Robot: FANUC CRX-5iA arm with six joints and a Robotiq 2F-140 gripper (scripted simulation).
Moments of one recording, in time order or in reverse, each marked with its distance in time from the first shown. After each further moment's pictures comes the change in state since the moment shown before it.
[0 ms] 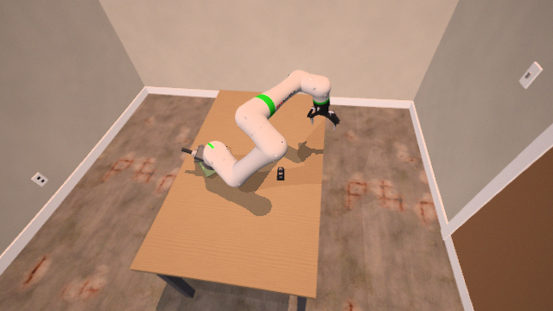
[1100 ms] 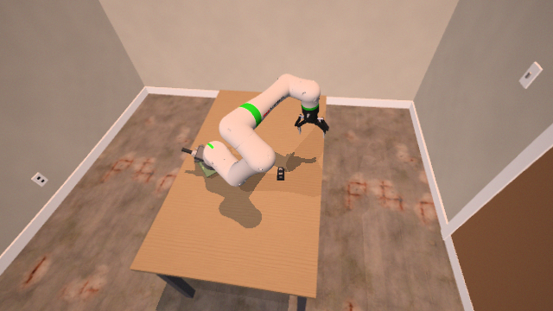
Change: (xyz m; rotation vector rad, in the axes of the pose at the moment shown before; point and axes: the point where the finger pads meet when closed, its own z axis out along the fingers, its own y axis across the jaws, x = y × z) arm -0.108 -0.034 -0.046 0.031 -0.084 -0.130
